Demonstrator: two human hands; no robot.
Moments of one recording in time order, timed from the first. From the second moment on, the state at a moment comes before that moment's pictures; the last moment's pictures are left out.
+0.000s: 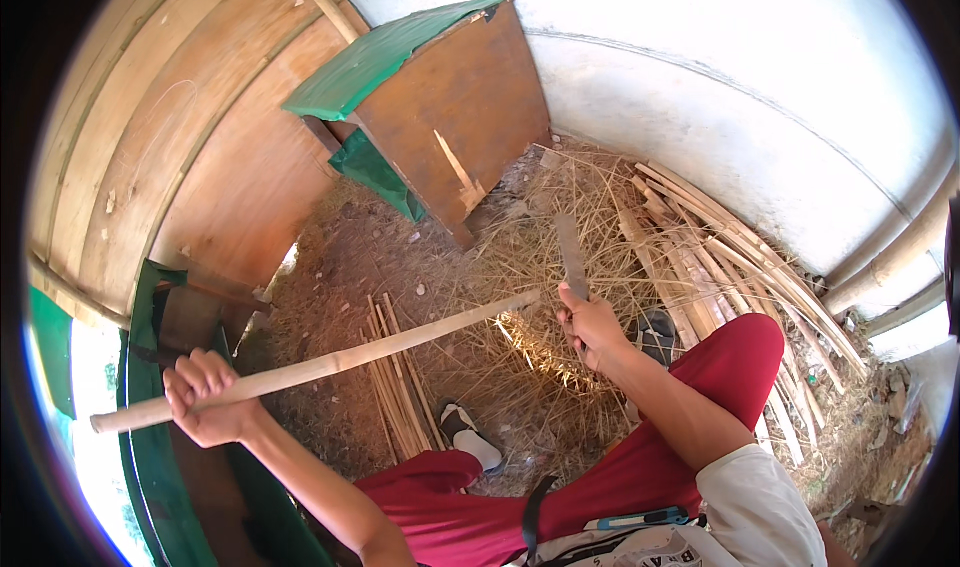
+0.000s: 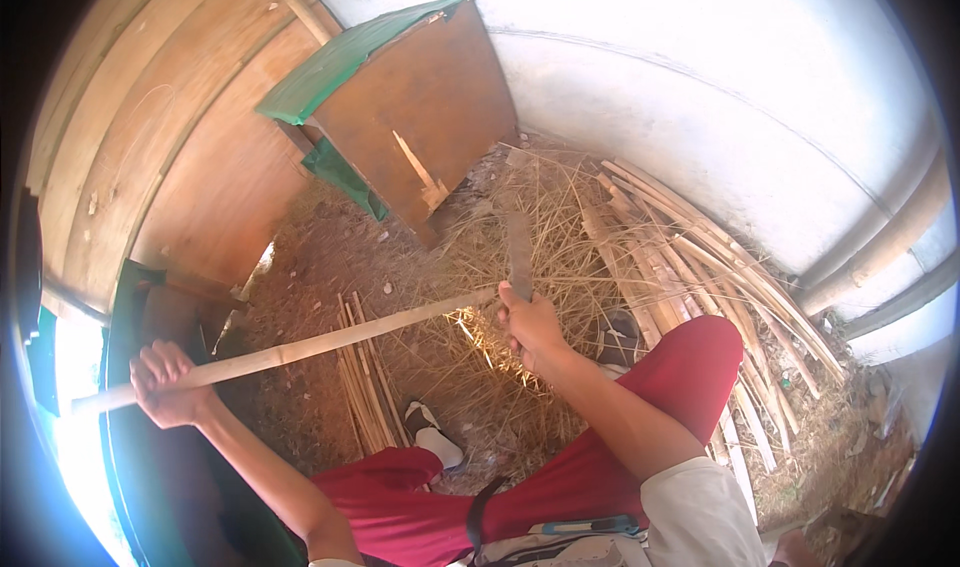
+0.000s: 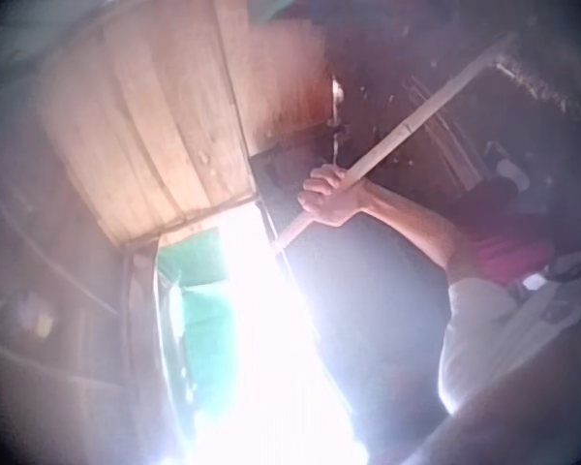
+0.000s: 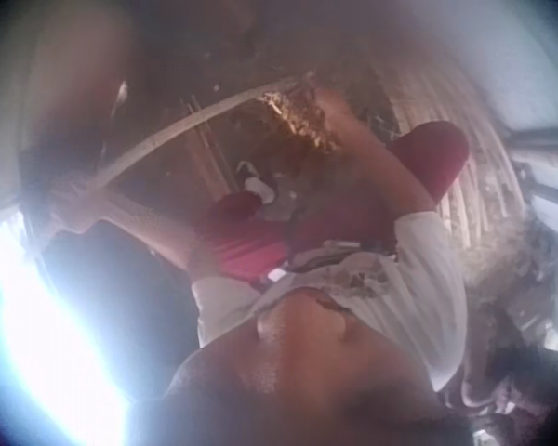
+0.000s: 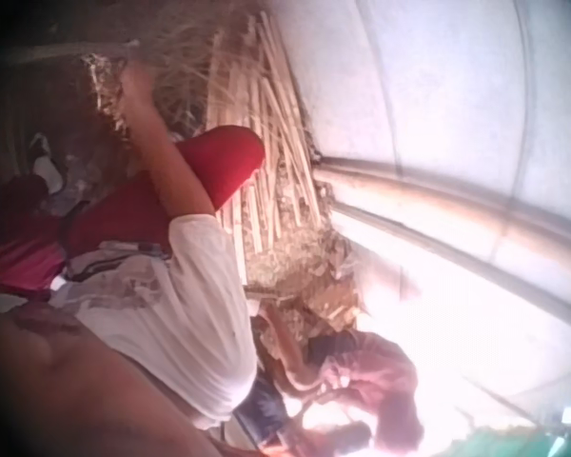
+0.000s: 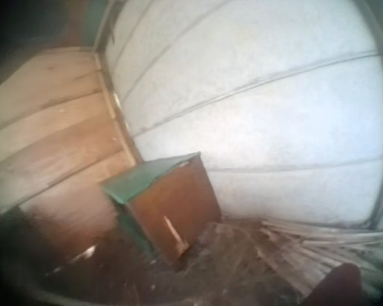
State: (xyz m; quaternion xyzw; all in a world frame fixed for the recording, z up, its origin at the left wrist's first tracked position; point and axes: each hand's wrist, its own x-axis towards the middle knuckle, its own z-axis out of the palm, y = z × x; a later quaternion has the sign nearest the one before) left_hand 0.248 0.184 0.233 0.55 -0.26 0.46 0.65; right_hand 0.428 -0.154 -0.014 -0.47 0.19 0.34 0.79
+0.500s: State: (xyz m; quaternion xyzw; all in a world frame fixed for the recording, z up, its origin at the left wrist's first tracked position) left_hand 0.165 0.239 0.136 0.30 -0.25 0.53 0.75; right_hand 0.428 -0.157 0.030 -0.37 0.19 0.25 0.88
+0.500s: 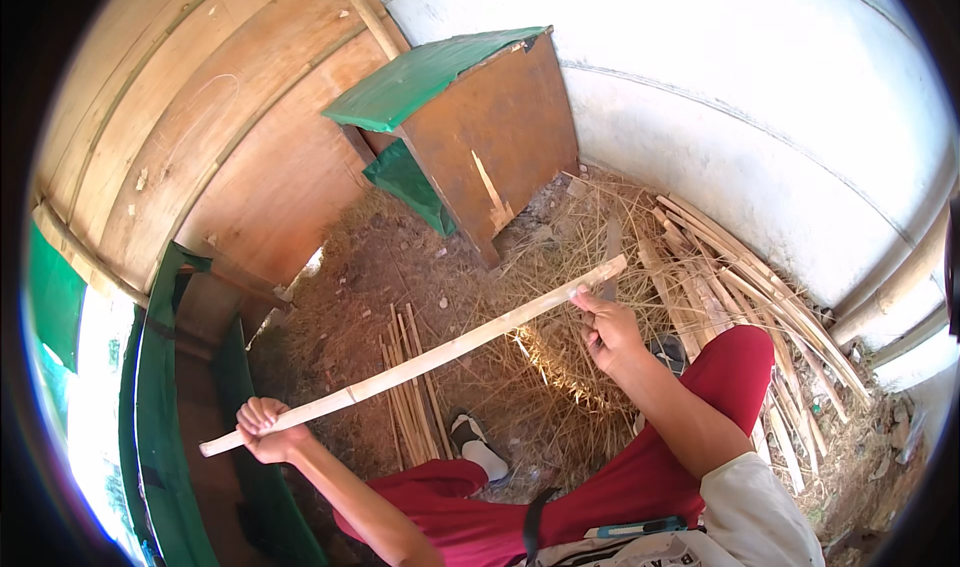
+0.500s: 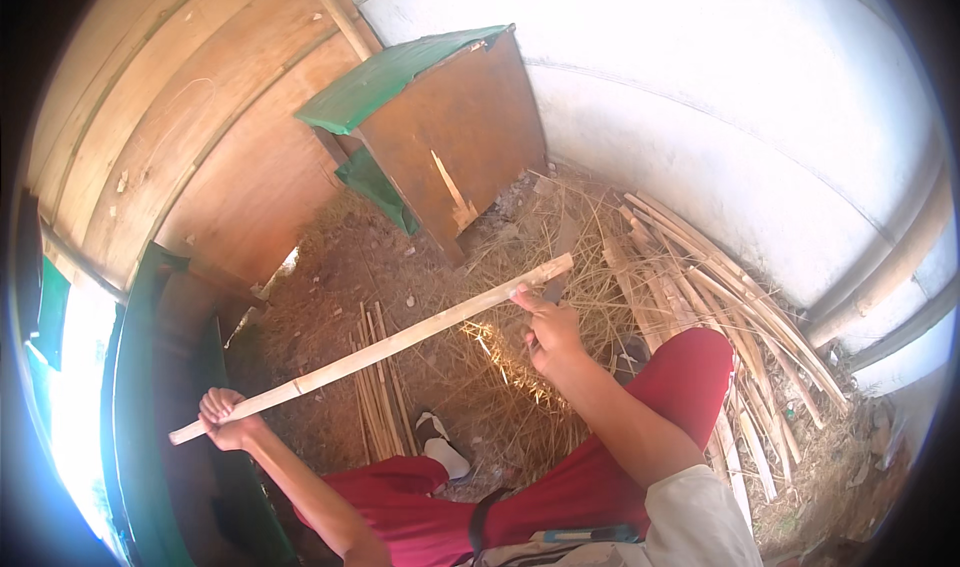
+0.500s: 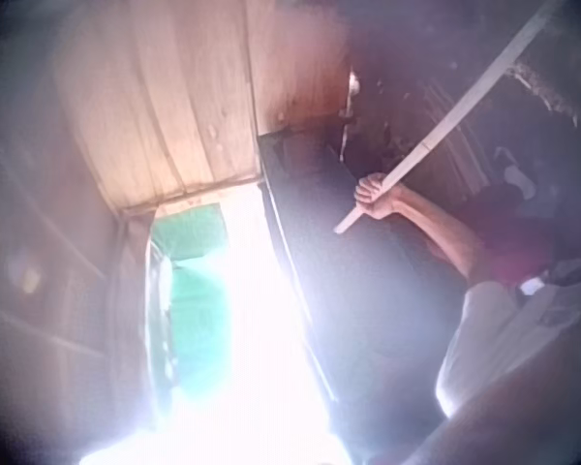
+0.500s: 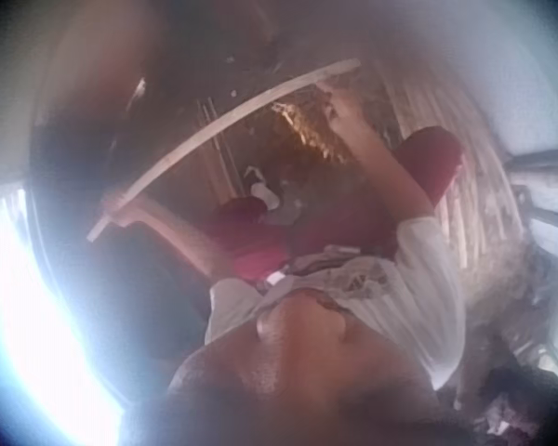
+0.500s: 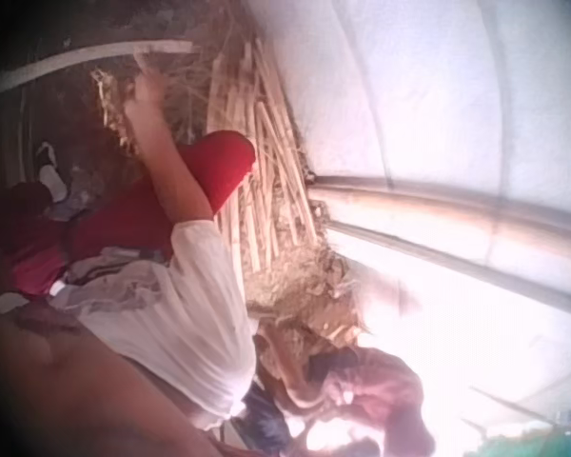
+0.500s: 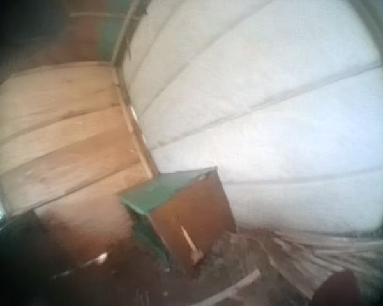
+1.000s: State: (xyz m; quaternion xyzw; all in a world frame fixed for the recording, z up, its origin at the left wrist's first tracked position) left_hand 0.256 0.093 0.088 0.91 0.24 0.07 0.33; right_hand 0.482 -0.195 0.071 -0.29 0.09 -0.03 0.95
